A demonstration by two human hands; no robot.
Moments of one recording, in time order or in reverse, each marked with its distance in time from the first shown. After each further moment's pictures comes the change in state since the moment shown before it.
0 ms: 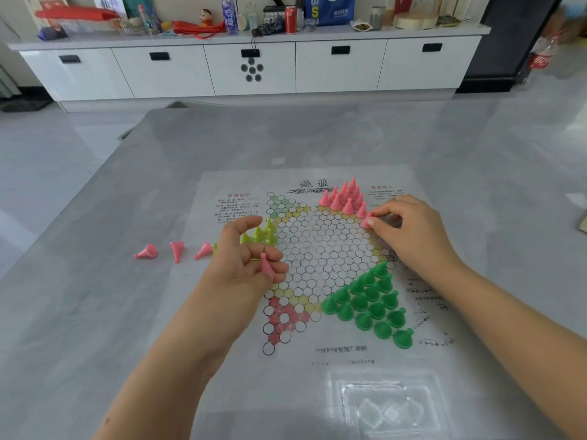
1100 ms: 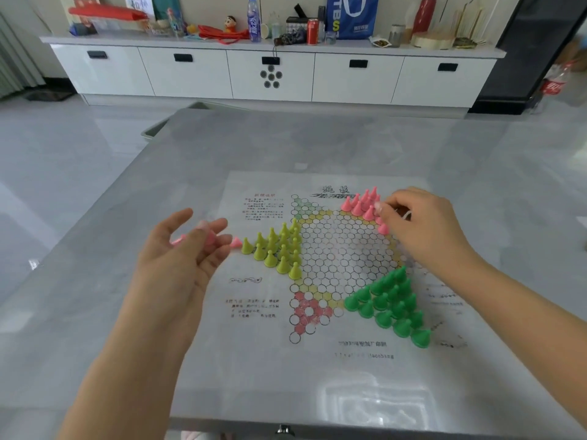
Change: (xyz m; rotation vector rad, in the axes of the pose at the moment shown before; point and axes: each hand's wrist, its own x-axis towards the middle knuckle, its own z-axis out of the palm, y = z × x) left_hand -0.008 0.013 -0.058 -0.564 0.504 -0.032; right_hand -0.003 -0.055 -0.018 0.051 -0.051 -0.127
